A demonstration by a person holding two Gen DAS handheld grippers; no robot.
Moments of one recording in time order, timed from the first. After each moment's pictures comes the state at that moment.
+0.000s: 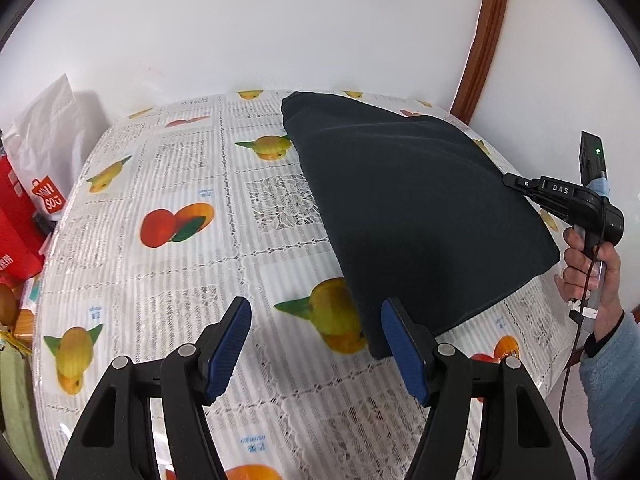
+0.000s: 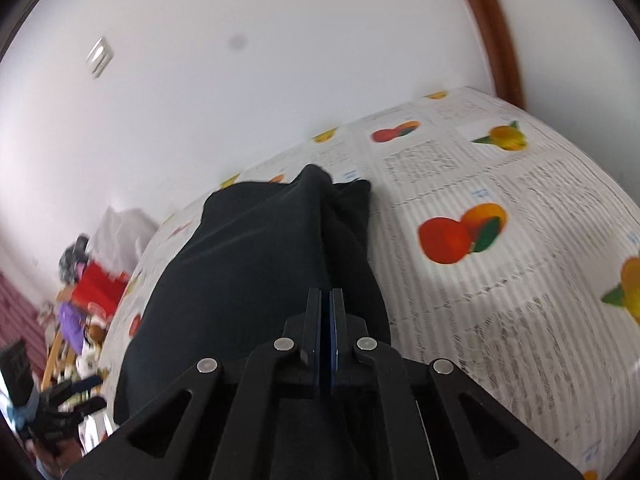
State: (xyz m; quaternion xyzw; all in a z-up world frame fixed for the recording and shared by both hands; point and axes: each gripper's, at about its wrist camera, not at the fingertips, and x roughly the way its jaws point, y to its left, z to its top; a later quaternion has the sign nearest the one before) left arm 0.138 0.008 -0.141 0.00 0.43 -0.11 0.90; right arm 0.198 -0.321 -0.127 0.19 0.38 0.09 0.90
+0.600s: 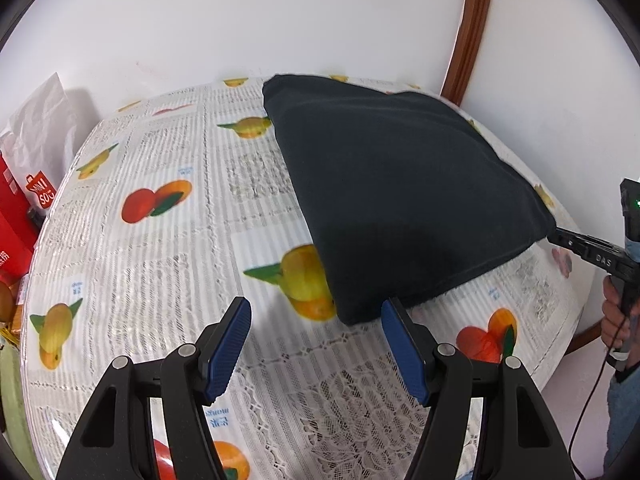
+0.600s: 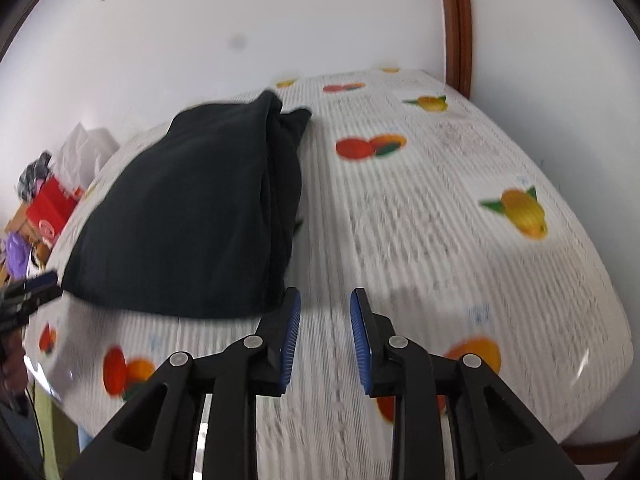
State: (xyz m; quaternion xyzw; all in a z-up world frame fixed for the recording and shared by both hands) left arm 0.122 -0.016 -0.163 0.02 0.44 -0.12 0.89; right arm 0.081 -0.337 -0.137 0.05 0.45 0.04 0.89
